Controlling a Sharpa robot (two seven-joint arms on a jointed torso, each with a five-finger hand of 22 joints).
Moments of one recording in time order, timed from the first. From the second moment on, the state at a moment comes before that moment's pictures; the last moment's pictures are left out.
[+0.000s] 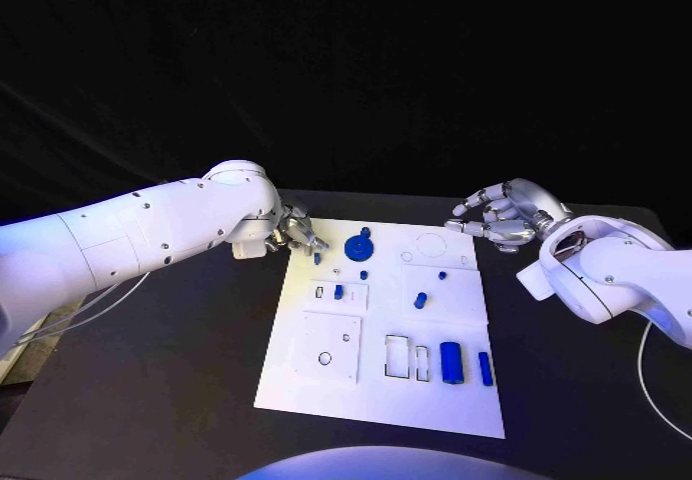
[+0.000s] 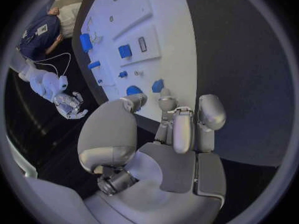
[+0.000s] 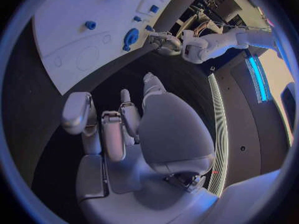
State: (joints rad) left arm 1.31 -0.65 -0.04 1.23 -1.09 0.30 -0.52; left_hand 0.96 -0.20 0.53 0.29 0.24 0.77 0.07 0.88 0.49 1.19 0.01 1.18 0.78 1.46 -0.06 1.48 1.31 0.11 1.25 0.05 1.35 1.06; right arm 1.32 -0.95 -0.16 1.64 -0.84 -0.51 -0.09; right_hand 1.37 -0.11 -0.08 0.29 0.33 0.85 0.14 0.35 0.37 1.36 0.06 1.33 1.28 1.47 -0.02 1.51 1.31 0.09 1.35 0.10 1.13 1.21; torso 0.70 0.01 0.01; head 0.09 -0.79
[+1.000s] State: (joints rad) left arm 1.31 -0.64 -0.05 1.21 -1.08 0.32 -0.52; left_hand 1.05 -0.16 0.52 0.28 0.24 0.77 0.07 0.87 0.48 1.19 0.00 1.18 0.77 1.46 -0.06 1.48 1.31 0.11 1.25 0.06 1.35 1.06; right arm 1.32 -0.95 -0.16 1.65 -0.84 -0.51 -0.09; right_hand 1.36 -0.11 -0.08 0.29 0.33 0.85 0.14 0.35 0.37 1.36 0.06 1.33 1.28 1.47 -0.02 1.51 1.31 0.09 1.35 0.10 1.13 1.21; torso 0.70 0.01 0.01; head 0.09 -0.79
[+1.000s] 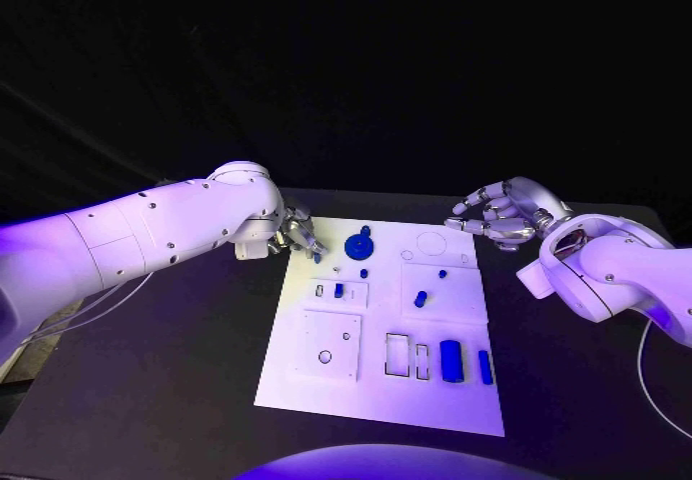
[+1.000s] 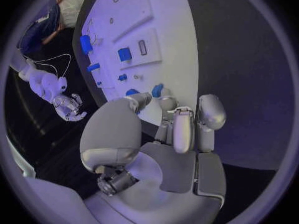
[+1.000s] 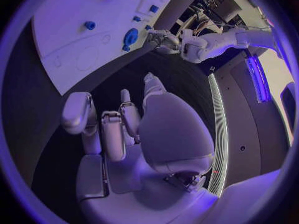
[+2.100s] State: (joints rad) left arm 1.30 -0.69 -0.04 1.28 -1.01 0.28 -0.52; left_hand 1.25 -0.12 0.64 0.28 0.24 0.76 0.07 0.93 0.48 1.20 0.00 1.19 0.76 1.46 -0.06 1.48 1.31 0.11 1.25 0.05 1.35 1.08; right arm 1.32 -0.95 -0.16 1.64 -0.84 -0.51 -0.09; right_hand 1.36 -0.11 -0.08 0.29 0.33 0.85 0.14 0.35 0.37 1.36 0.06 1.33 1.28 1.47 -0.02 1.51 1.31 0.09 1.35 0.10 1.13 1.21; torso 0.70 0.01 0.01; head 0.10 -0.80
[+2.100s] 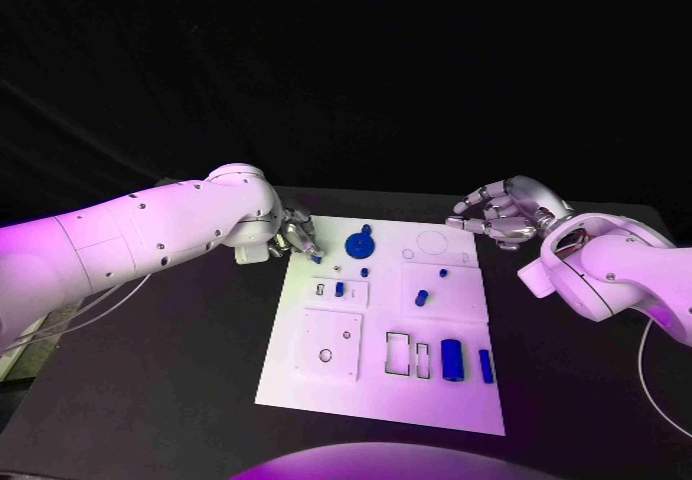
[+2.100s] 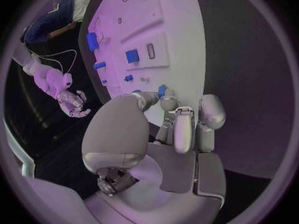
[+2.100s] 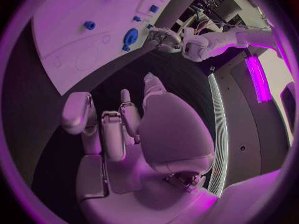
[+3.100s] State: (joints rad) left arm 1.24 -0.87 -0.04 1.60 -1.01 0.12 -0.50; left_hand 1.19 -0.15 0.70 0.27 0.24 0.76 0.07 0.95 0.51 1.24 -0.01 1.21 0.80 1.47 -0.06 1.48 1.31 0.11 1.27 0.04 1.37 1.12; right arm 1.32 -0.95 -0.16 1.64 -0.84 -0.51 -0.09; right_hand 1.36 -0.11 -0.08 0.29 0.33 0.85 0.14 0.35 0.37 1.36 0.06 1.33 1.28 1.47 -0.02 1.51 1.31 0.09 1.35 0.10 1.12 1.21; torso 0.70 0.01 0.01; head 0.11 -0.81
